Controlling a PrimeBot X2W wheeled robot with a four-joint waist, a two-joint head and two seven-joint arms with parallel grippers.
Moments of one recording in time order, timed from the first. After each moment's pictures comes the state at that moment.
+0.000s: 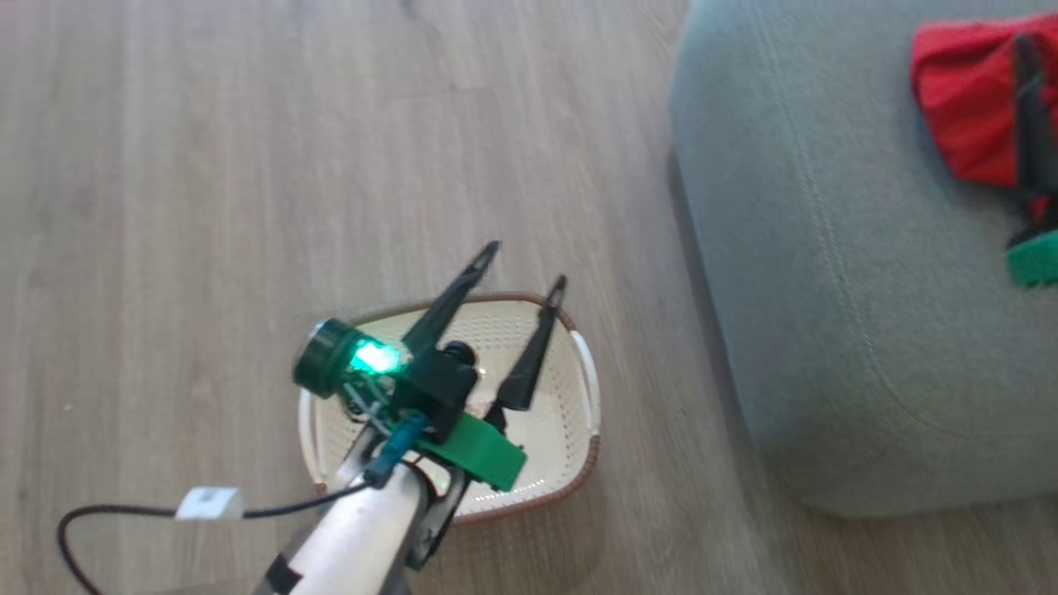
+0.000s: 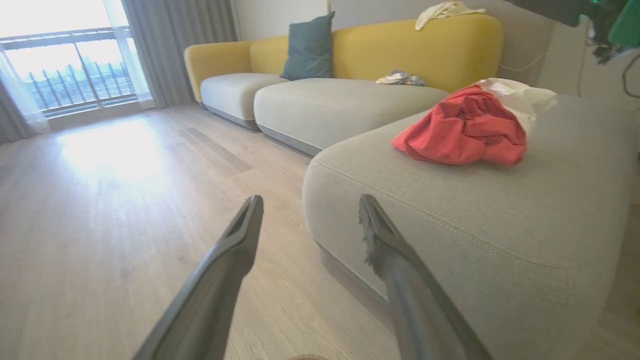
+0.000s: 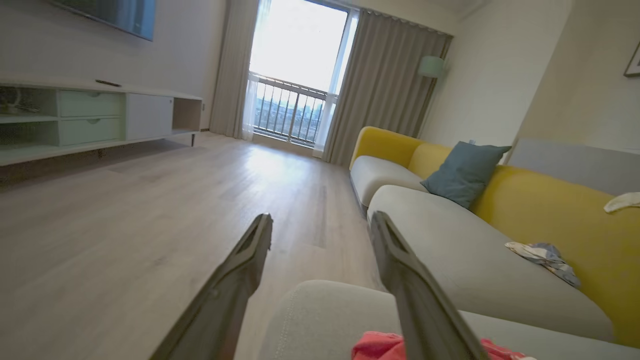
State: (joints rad) left arm -0.30 0.06 -0.53 0.12 -0.07 0.08 -0.26; right arm -0.49 -0.51 0.07 0.21 0.32 0.13 -0.26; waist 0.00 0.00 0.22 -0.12
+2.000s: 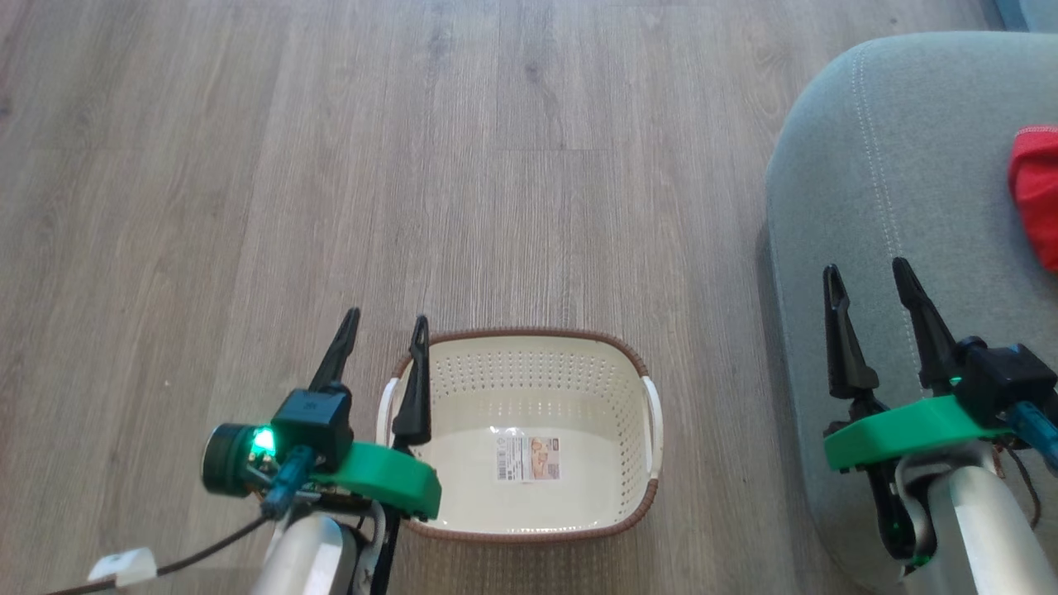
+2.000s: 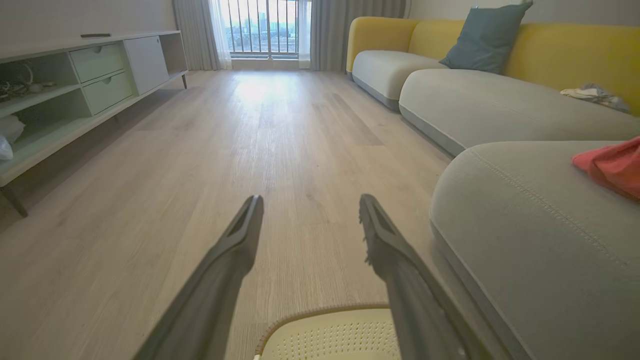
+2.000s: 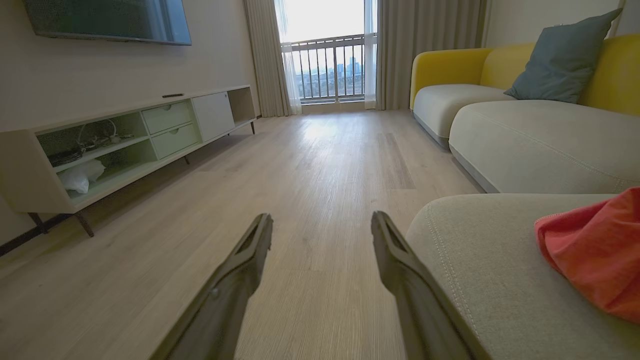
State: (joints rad) left arm -0.12 0.05 -0.32 0.14 -0.17 0.19 -0.26; right arm -0.13 -0.11 -0.01 0.17 0.21 0.13 -0.26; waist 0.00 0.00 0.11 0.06
